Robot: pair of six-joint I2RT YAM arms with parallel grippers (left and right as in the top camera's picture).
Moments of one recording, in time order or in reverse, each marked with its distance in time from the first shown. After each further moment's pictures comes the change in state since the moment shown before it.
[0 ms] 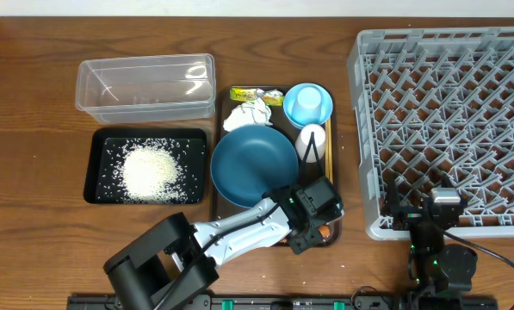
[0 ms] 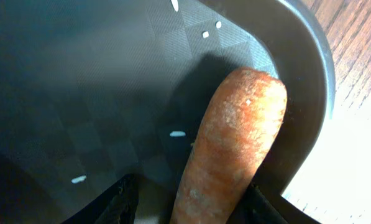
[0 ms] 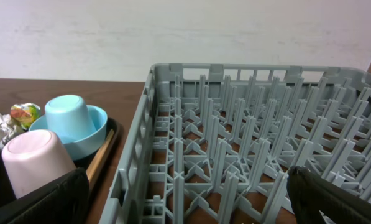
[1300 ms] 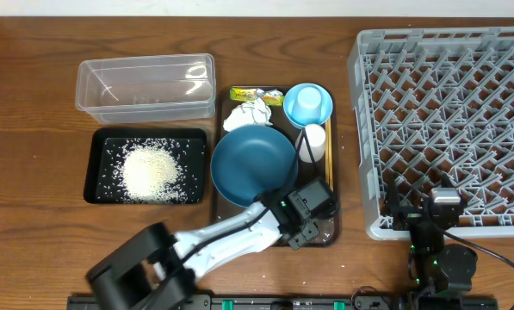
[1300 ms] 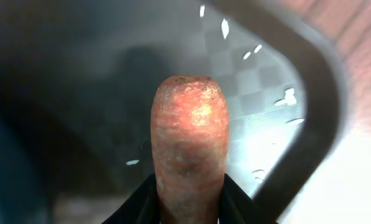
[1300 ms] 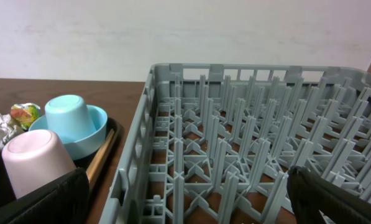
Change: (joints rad) left arm 0.002 -0.109 -0.033 0.021 -0.105 -0.061; right arm 0.000 0.000 0.000 0.000 0.000 0.000
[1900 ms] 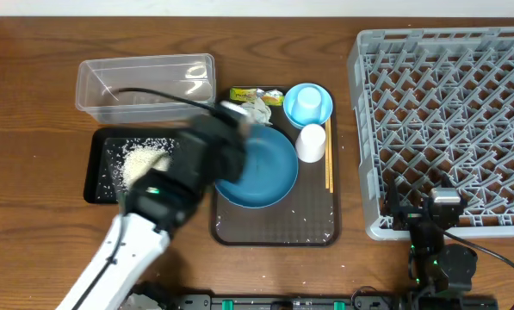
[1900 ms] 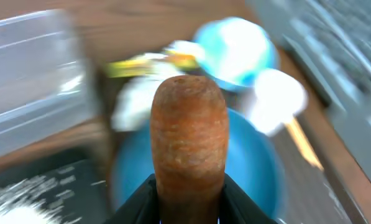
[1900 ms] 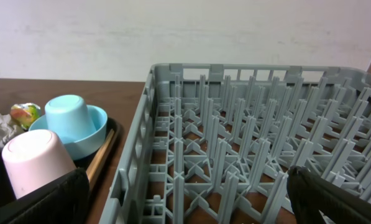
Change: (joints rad) left arm 0.610 -0.525 0.000 -0.022 -0.003 -0.145; right arm 0.000 0.000 0.000 0.000 0.000 0.000
